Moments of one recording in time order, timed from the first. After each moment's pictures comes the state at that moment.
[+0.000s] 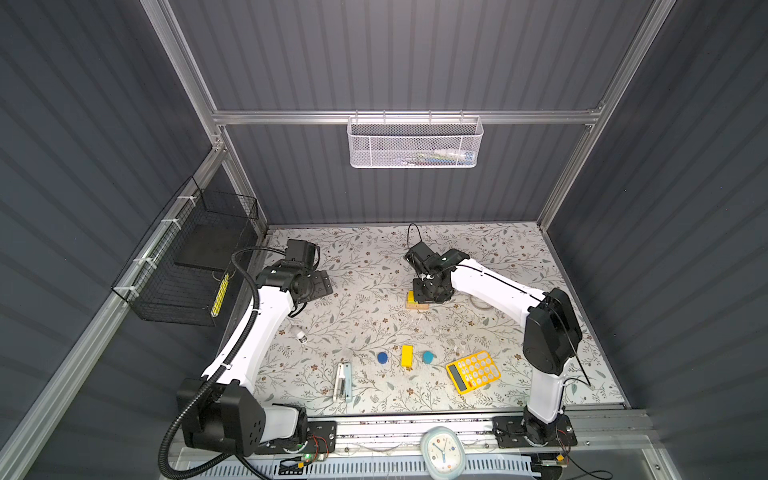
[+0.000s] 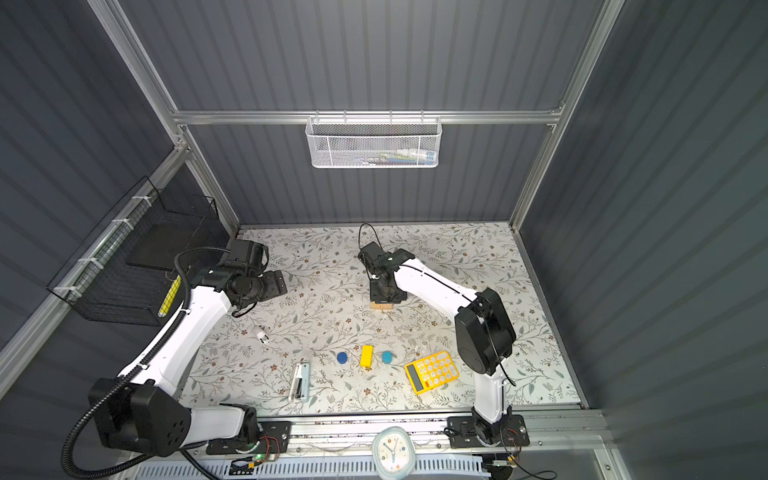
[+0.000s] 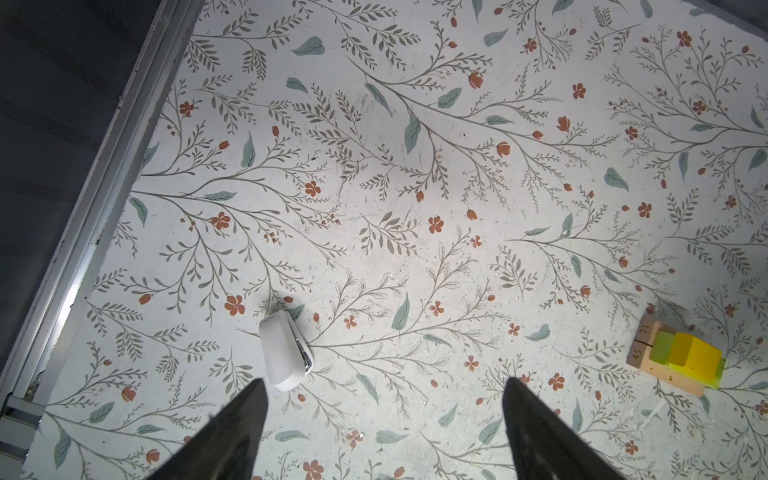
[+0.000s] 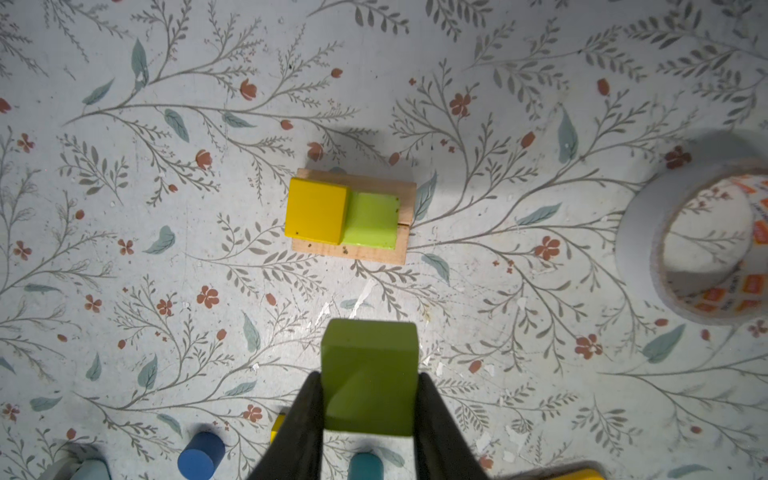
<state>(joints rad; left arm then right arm) -0.19 1.34 1.23 -0.94 -0.16 -0.46 0.70 1.91 1.62 -0.98 0.14 0.64</state>
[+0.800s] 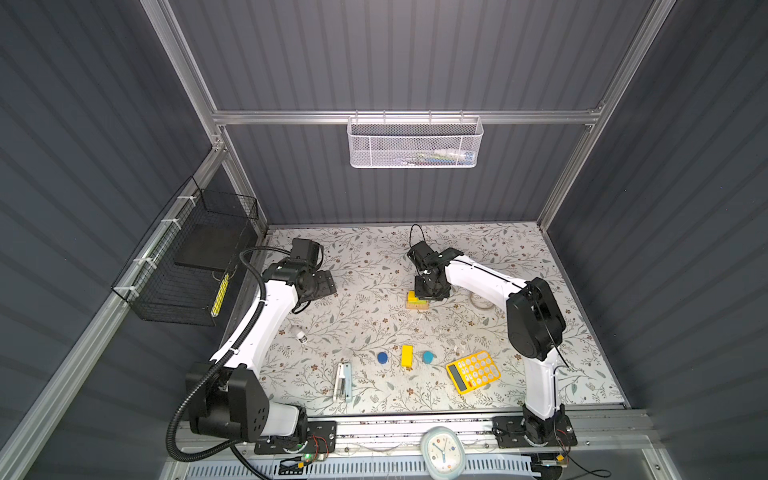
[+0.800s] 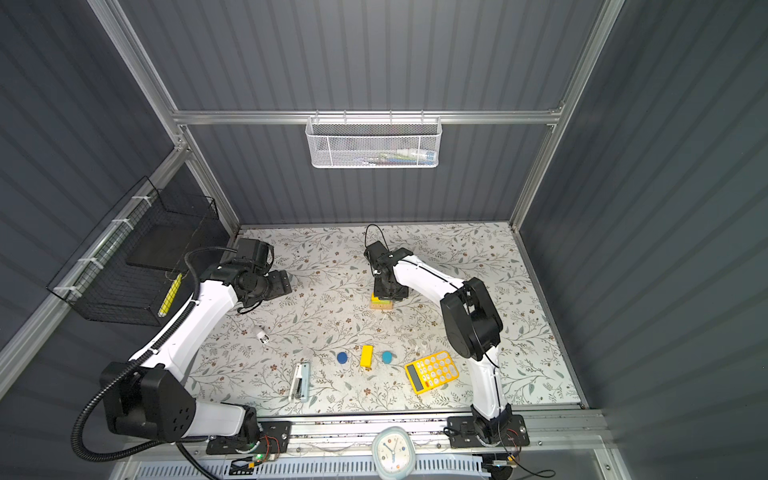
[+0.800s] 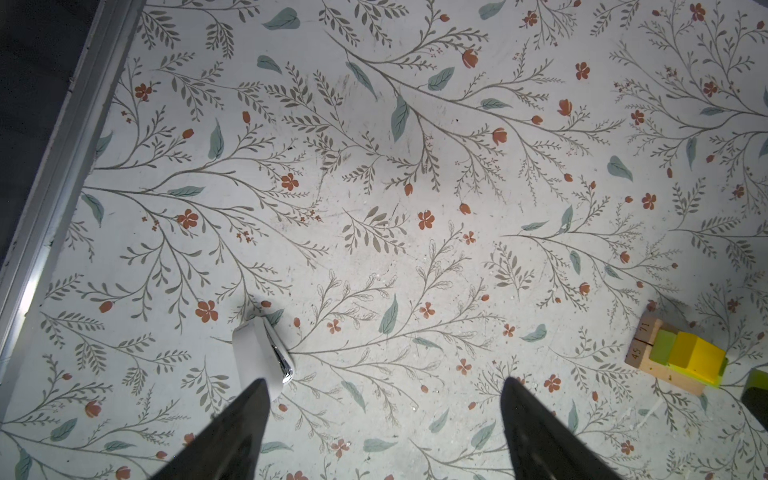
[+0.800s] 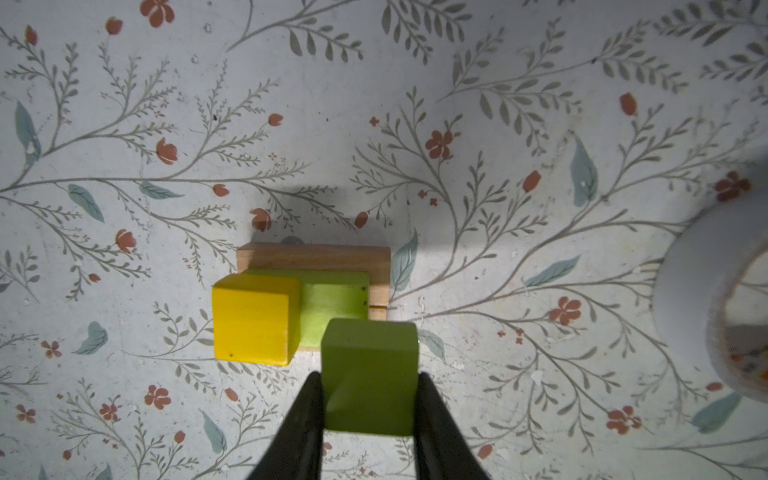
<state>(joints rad) -0.19 1.40 1.23 -0.91 -0.13 -0.47 0.64 2.05 1.66 -0.92 0.12 0.66</state>
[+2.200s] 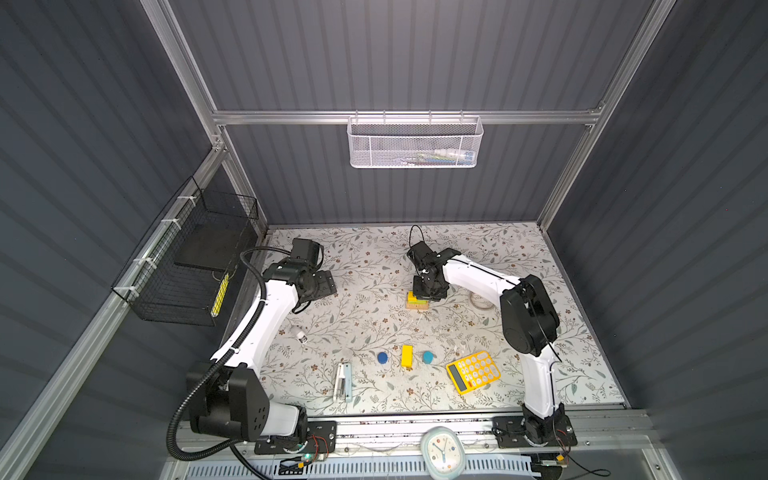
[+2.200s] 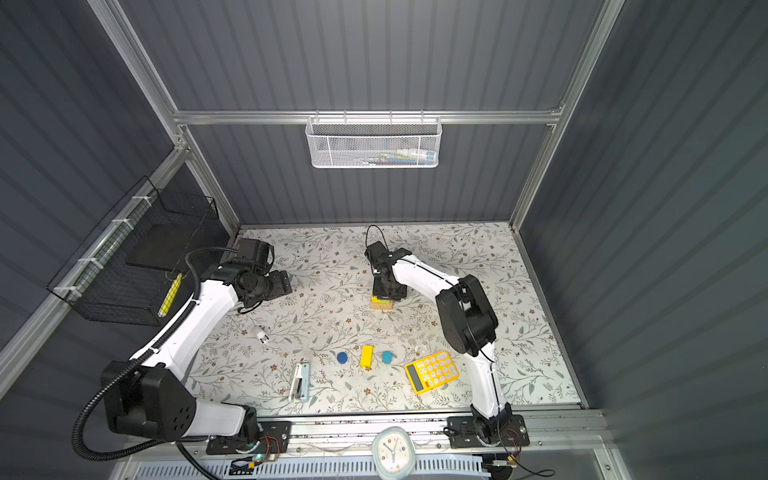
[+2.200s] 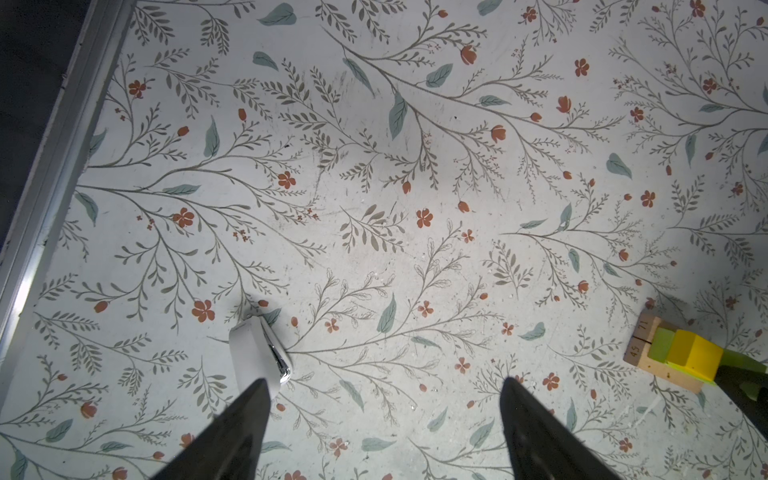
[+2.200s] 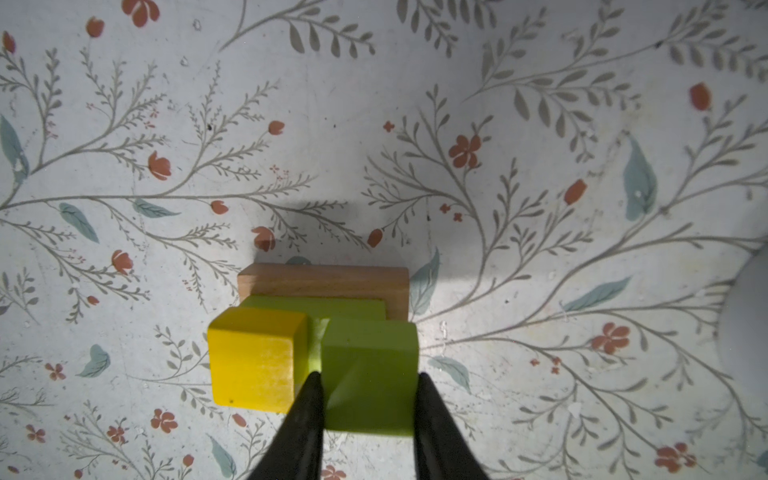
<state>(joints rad) -0.19 1.40 1.23 -0.91 -0.12 -0.47 0.62 2.10 1.67 -0.89 0.07 0.67</state>
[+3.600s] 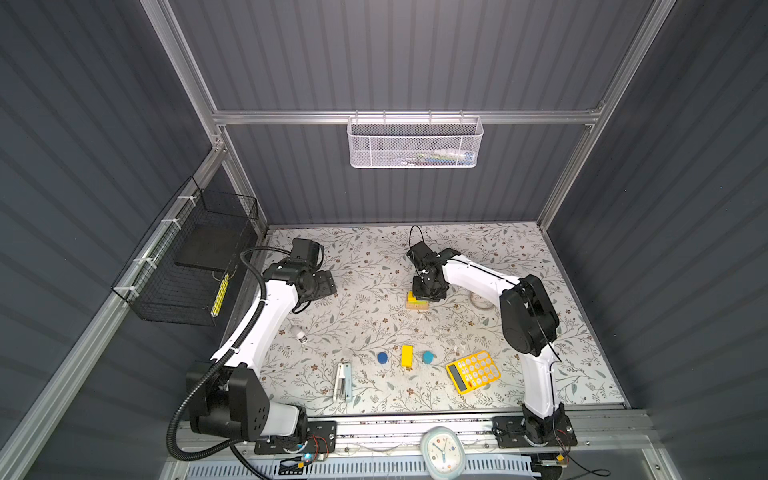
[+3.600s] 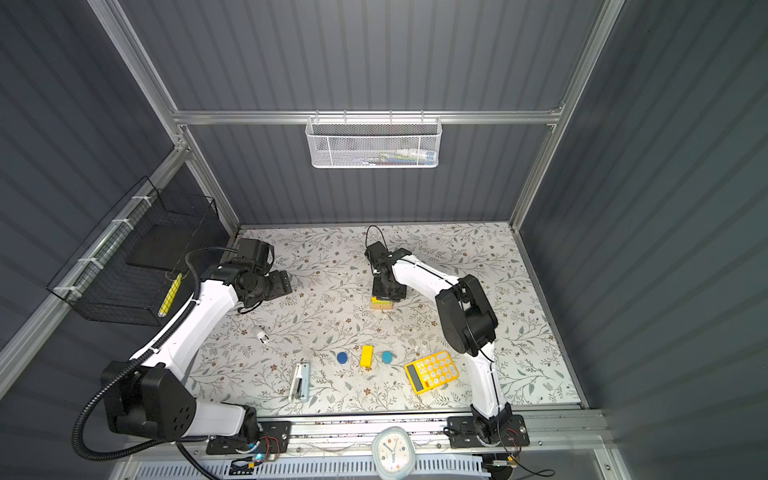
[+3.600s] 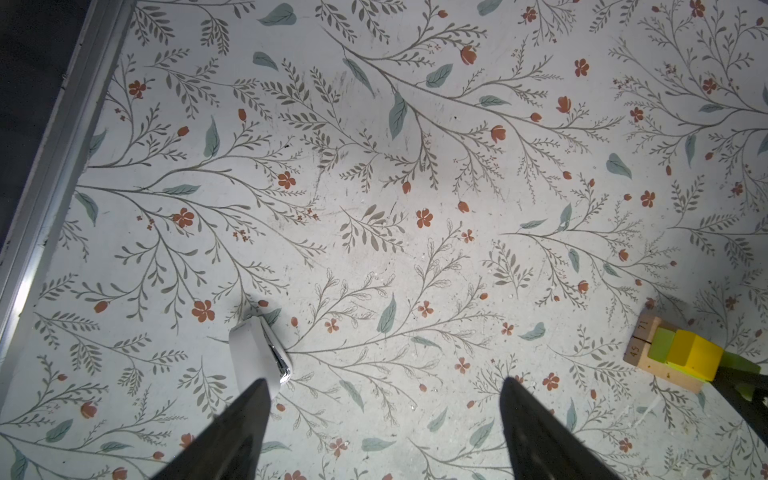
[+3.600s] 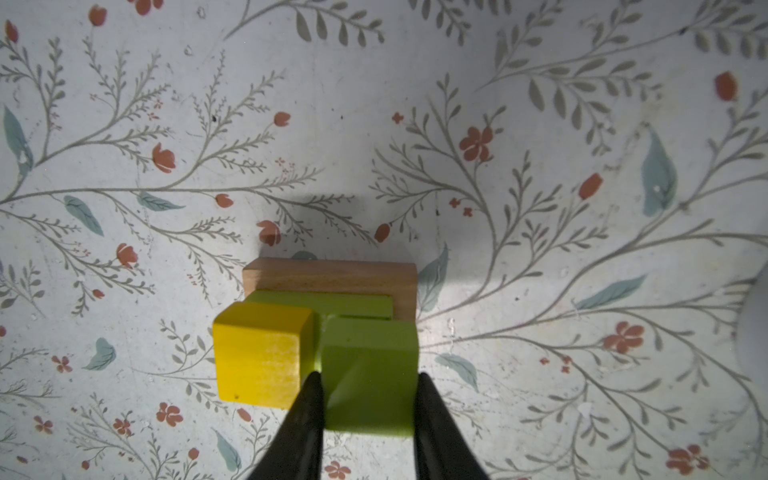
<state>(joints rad) -0.19 1.40 1.23 -0.91 -0.12 -0.47 0.62 2.10 1.67 -0.89 0.05 0.67</state>
